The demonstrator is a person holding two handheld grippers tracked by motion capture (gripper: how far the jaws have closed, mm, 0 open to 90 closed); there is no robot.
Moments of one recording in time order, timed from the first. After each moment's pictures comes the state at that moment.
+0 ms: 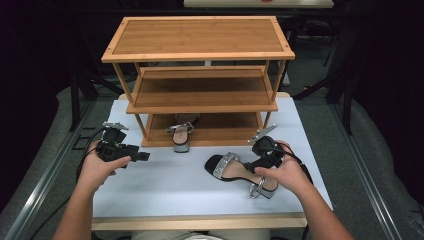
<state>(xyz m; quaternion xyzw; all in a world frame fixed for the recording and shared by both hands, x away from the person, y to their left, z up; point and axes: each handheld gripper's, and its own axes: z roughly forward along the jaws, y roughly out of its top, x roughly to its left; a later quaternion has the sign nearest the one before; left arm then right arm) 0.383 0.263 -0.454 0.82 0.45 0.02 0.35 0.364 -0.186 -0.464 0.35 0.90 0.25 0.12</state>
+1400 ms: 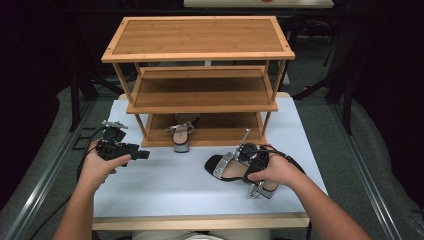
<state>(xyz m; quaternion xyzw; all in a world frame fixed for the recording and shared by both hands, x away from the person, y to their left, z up) 0.386 0.266 -0.455 0.82 0.45 0.02 0.36 0.380 -0.154 -0.496 0.27 0.96 0.09 0.03</state>
